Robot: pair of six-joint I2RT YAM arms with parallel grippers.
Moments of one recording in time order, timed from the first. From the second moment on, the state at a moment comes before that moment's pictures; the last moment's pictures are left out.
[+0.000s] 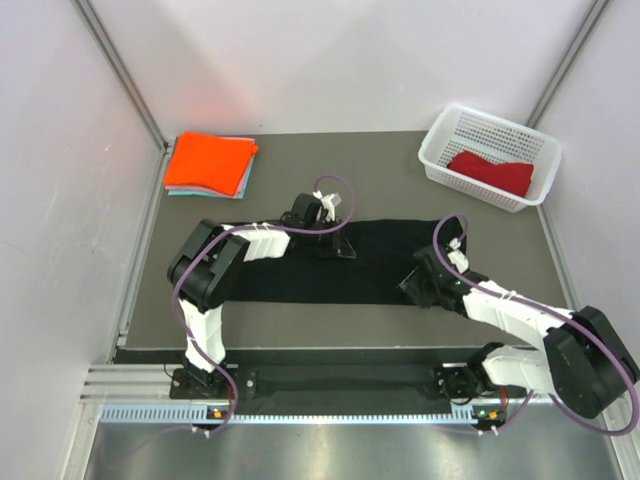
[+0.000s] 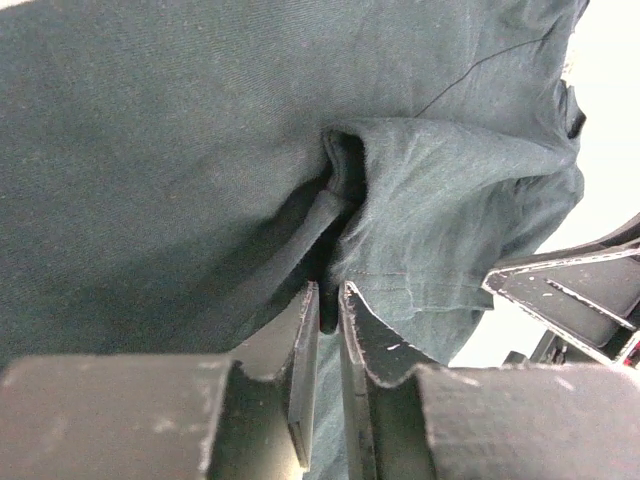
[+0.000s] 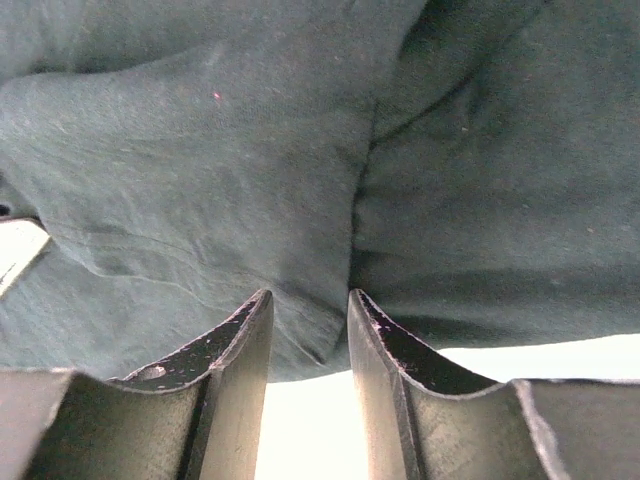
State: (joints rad) left arm -0.56 1.94 1.07 0.14 0.52 -0.60; right arm 0.56 1.17 0.46 -0.27 0.17 1.26
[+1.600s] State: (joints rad) left arm -0.67 1.80 1.00 -0.12 0.39 -0.78; right arm 0.57 0.80 0.39 -0.50 0.18 1.14
